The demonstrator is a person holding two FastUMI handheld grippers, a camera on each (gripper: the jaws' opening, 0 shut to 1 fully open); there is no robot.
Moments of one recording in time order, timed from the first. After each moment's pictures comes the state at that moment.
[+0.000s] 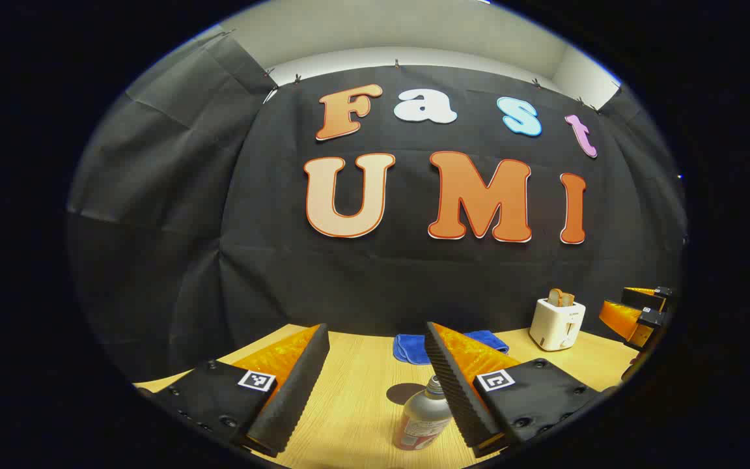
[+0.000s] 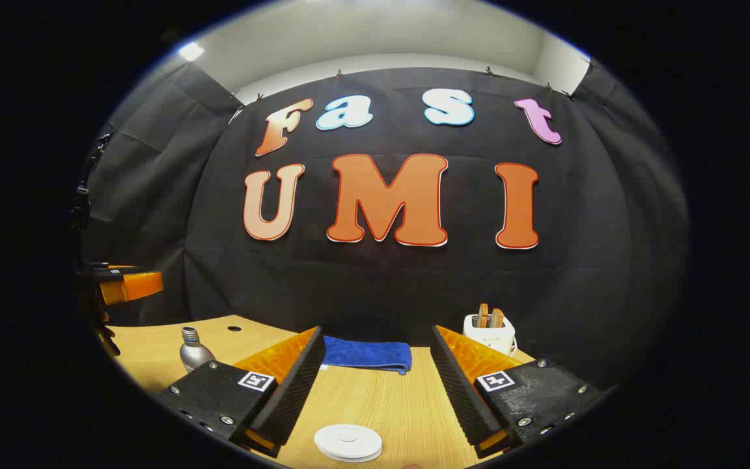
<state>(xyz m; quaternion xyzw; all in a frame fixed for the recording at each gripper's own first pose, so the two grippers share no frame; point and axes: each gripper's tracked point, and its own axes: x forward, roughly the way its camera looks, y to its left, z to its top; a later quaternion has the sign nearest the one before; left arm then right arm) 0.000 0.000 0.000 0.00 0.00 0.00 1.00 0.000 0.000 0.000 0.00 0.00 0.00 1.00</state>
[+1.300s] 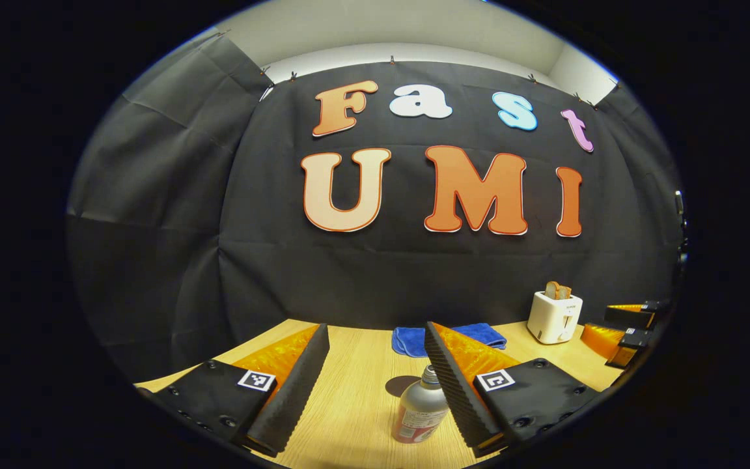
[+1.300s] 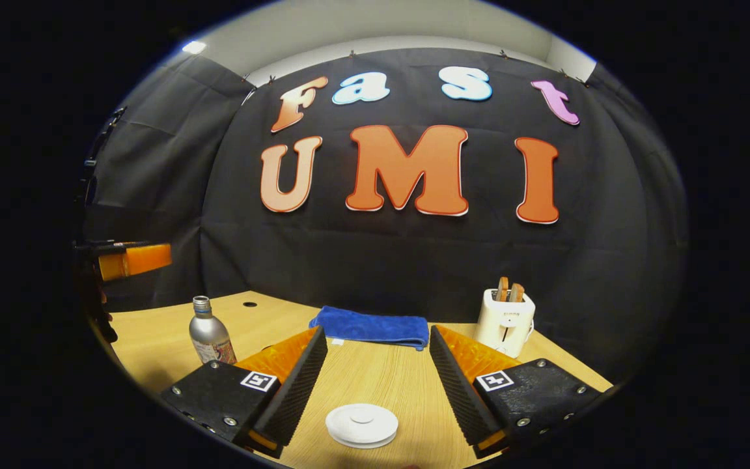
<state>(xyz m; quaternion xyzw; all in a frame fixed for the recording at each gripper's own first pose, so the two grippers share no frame) -0.010 -0.001 -0.008 0.01 0.01 0.00 1.00 -0.003 0.027 -0.059 -0.01 0.08 0.05 1.00</state>
